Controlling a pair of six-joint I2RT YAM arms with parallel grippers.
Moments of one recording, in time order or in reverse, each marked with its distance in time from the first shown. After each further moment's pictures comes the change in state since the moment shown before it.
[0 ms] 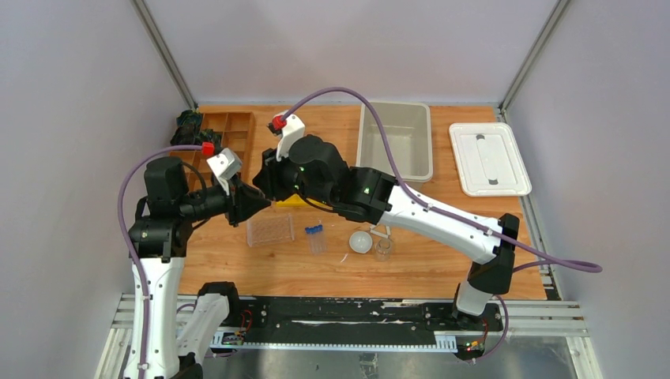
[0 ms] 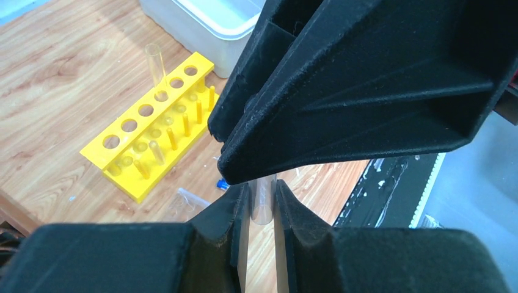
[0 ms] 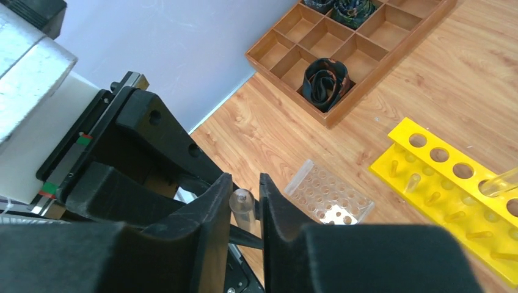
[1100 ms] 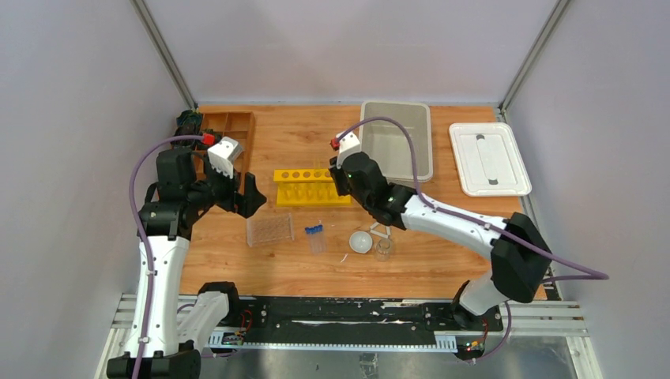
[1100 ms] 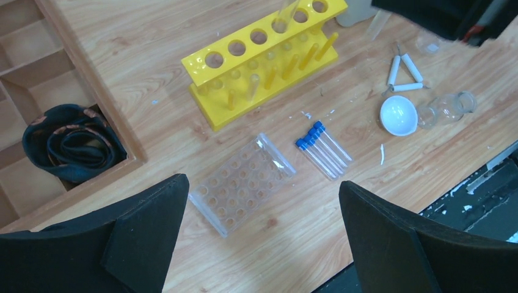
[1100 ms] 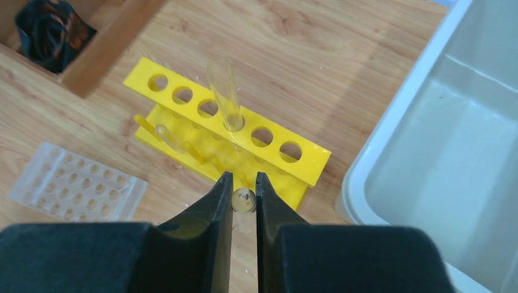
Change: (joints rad) left arm 0.000 0.091 -0.026 0.001 -0.411 -0.039; right arm -0.296 -0.216 -0.713 0.379 0.161 -0.264
